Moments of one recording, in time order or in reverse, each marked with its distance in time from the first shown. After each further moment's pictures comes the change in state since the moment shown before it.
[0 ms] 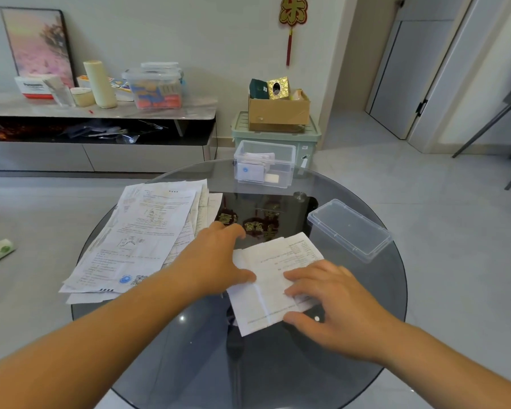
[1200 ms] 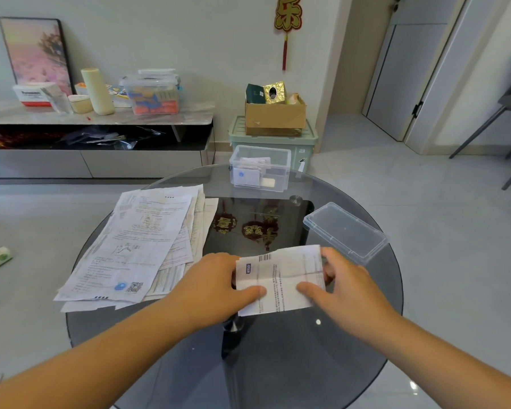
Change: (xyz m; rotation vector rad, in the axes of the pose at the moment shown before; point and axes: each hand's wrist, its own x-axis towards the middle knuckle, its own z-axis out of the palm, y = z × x) left_hand -0.021 -0.002 0.023 -0.167 -0.015 0.076; right_hand 0.008 0.011 -0.004 0.371 0.174 0.382
